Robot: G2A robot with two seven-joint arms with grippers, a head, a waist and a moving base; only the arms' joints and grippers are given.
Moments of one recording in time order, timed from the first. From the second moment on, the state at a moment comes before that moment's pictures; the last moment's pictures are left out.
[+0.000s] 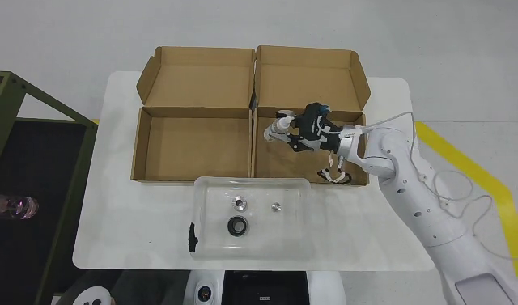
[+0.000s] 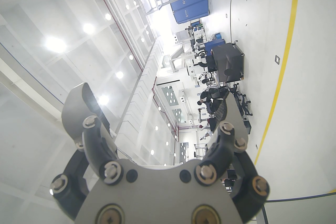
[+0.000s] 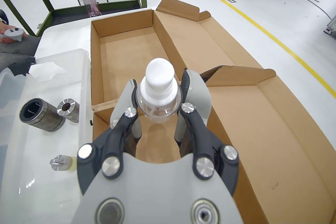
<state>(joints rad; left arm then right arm) -0.19 -0.18 -0.57 -1.44 2.04 -0.23 0.13 -0.83 -1.10 0.97 -1.45 -1.06 -0.80 0.12</state>
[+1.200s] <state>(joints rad) -0.19 -0.18 -0.57 -1.44 2.04 -0.23 0.13 -0.70 -1.19 0.82 -1.13 -1.12 -0.72 0.06</state>
